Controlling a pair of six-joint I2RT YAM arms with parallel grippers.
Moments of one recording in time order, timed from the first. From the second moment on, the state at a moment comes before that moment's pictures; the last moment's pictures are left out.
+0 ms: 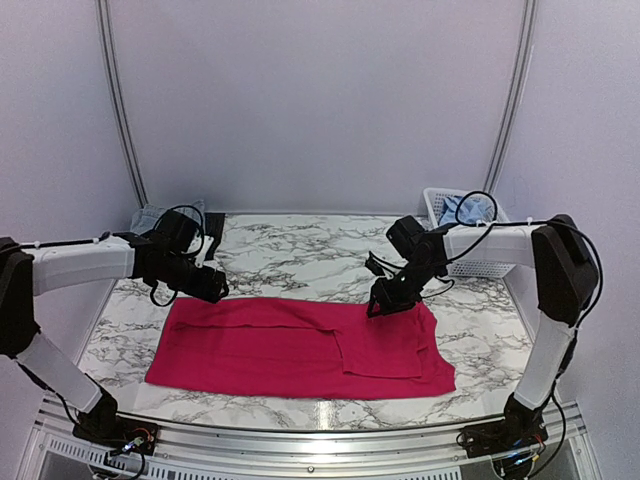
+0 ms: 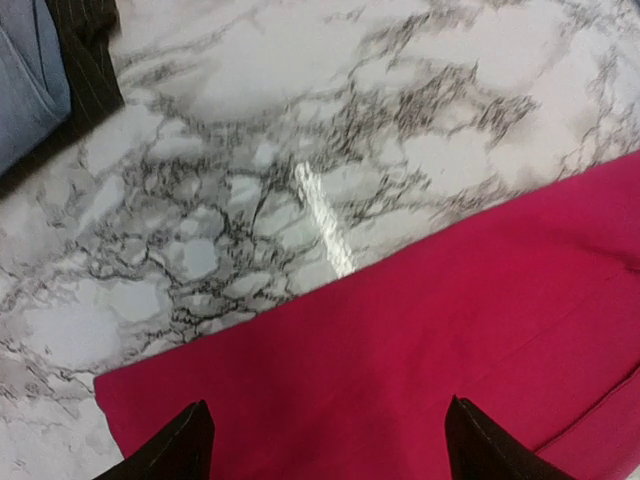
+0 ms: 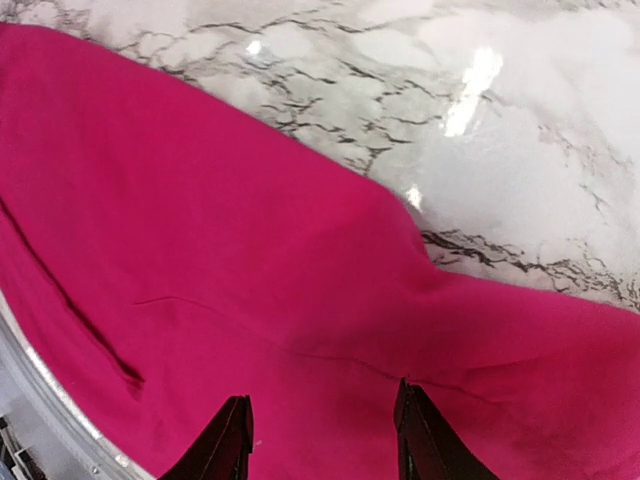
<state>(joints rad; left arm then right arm) -0.46 1.48 0.95 -0.41 0.04 -0.10 0.54 1.83 1.25 -0.68 -0.37 0.18</state>
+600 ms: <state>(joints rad) -0.25 1.67 0.98 -0.60 -0.12 -0.23 0.37 1.86 1.18 -0.59 -0.33 0.15</state>
